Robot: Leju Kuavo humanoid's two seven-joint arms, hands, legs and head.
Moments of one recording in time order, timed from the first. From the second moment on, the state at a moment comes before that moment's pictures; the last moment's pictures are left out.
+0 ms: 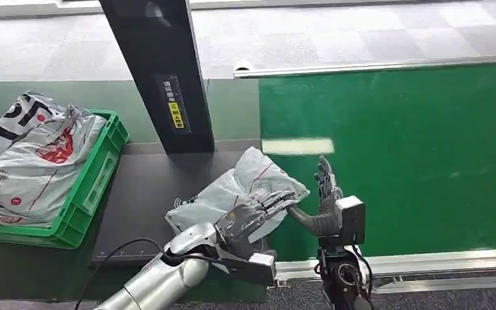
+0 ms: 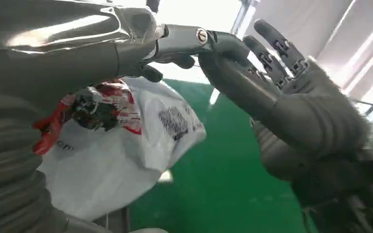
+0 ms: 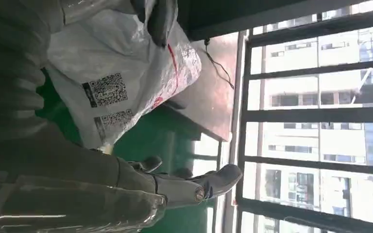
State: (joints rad) left arm -0.51 -0.11 -0.72 -0.94 -0.90 0.13 -0.35; right arm -0.16 0.12 0.20 -1.15 0.02 -0.01 -0.48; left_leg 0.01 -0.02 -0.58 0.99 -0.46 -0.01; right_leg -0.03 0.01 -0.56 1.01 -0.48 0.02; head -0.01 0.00
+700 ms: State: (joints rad) left arm -0.70 -0.21 -0.76 -0.54 -1.22 0.38 -0.03; right arm -0.14 0.13 0.21 -1.36 0.01 -0.02 -0.50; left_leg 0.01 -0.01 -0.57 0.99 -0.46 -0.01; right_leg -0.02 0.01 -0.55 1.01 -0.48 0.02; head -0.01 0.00
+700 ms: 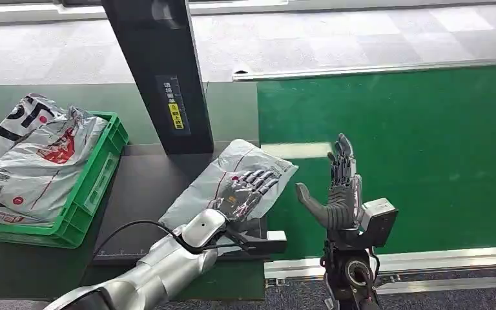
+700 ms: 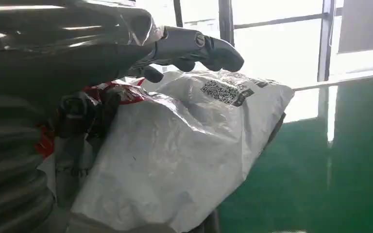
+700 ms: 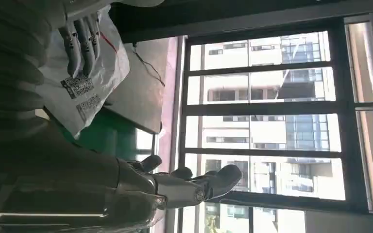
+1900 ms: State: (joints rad) left arm -0.74 -0.18 -0.61 -0.47 -1.30 0.45 -0.11; right arm -0.13 0.13 0.21 -1.38 -0.01 -0.09 -0.53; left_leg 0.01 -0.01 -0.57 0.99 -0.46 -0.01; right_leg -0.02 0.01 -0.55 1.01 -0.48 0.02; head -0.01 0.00
